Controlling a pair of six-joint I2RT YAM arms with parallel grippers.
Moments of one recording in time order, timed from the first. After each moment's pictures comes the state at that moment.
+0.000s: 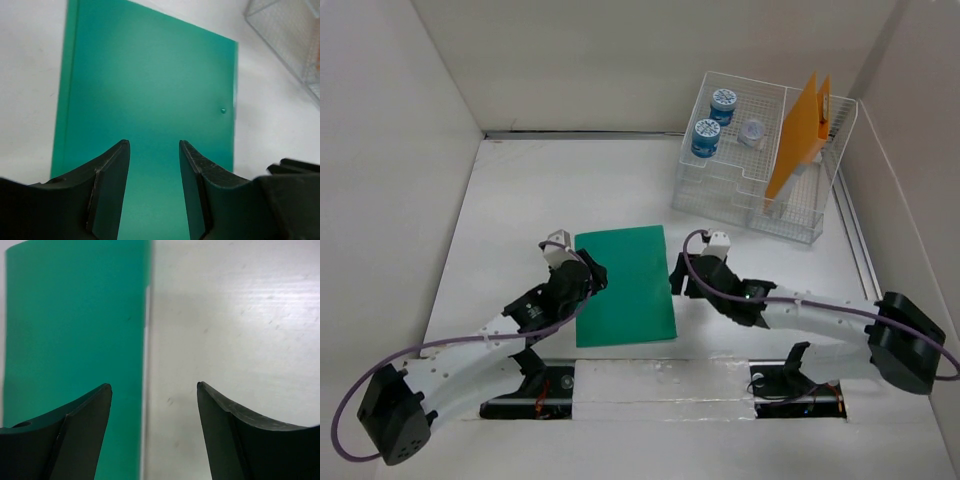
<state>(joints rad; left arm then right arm) -0.79 0.79 0.43 -0.24 -0.48 -0.93 1.02 1.22 0.60 -0.05 0.51 0.82</state>
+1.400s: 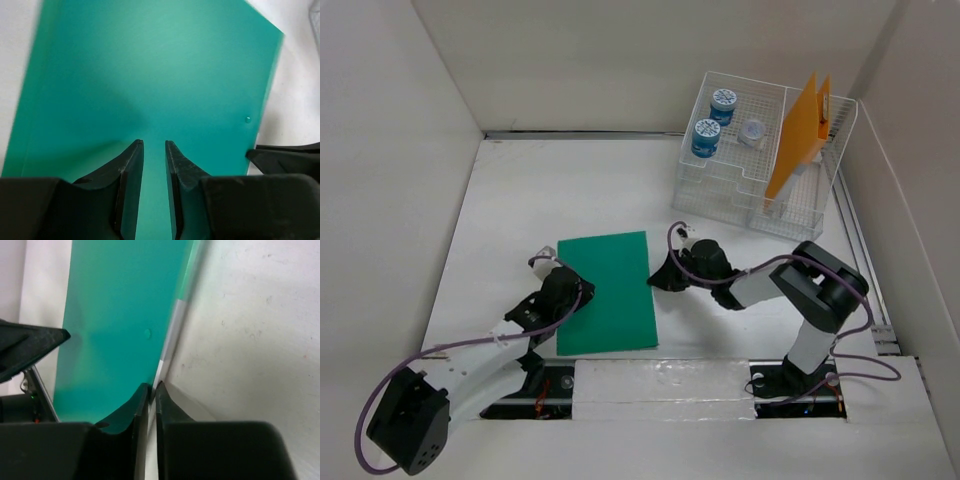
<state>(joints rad) -0.59 0.82 0.23 -0.12 -0.31 -1.06 0.74 1.75 0.56 0.71 -0.28 0.73</state>
